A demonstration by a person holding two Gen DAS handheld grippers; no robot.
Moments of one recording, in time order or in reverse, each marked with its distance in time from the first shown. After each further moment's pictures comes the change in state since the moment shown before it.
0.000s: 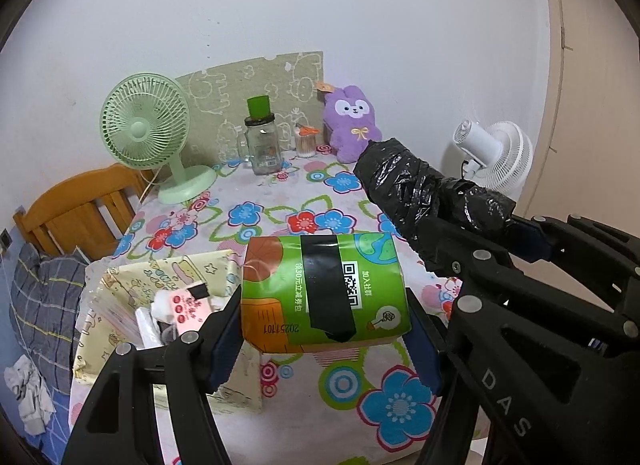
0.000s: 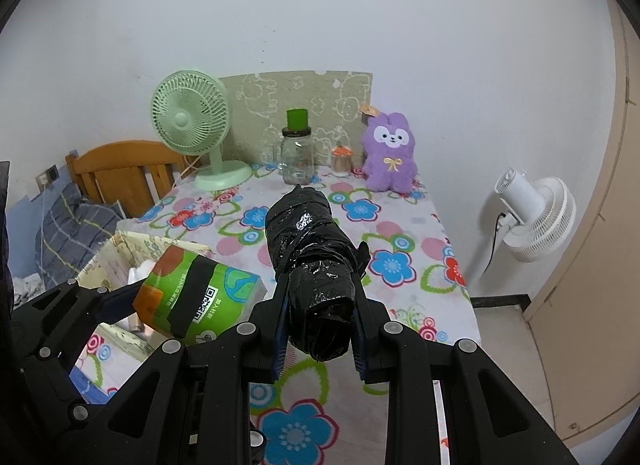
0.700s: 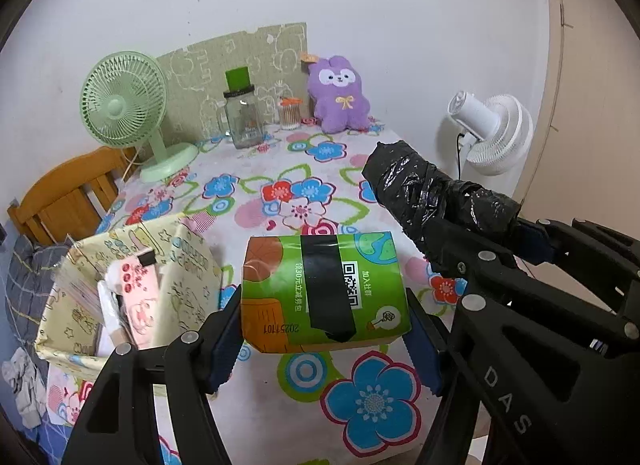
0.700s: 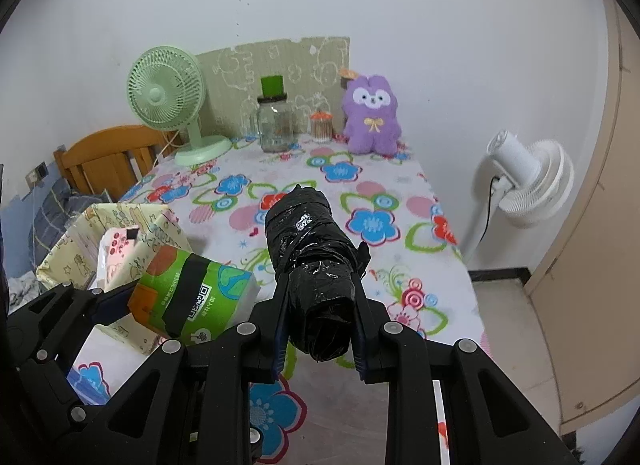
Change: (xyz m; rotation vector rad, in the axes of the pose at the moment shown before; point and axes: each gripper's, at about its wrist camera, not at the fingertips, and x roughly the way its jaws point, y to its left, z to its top) left arm 0.031 -0.038 -0.021 0.011 0.061 0.000; right arm 0.028 -0.038 -0.038 0.043 0.066 -0.015
